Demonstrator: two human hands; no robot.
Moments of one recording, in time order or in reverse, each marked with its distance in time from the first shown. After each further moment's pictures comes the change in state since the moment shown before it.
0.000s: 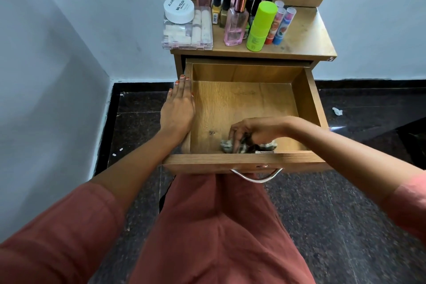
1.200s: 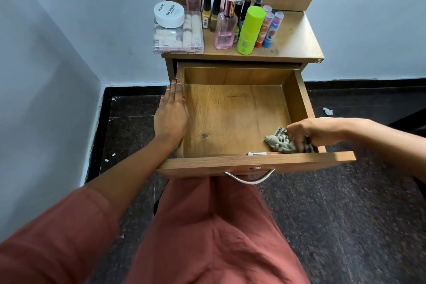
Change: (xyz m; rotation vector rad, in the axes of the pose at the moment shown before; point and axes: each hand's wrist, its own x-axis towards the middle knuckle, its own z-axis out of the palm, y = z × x) left_hand -0.006 0.005 0.003 -0.082 0.071 -0.046; right_hand -0.093 0.080 -0.011 -0.342 0.012 0.247
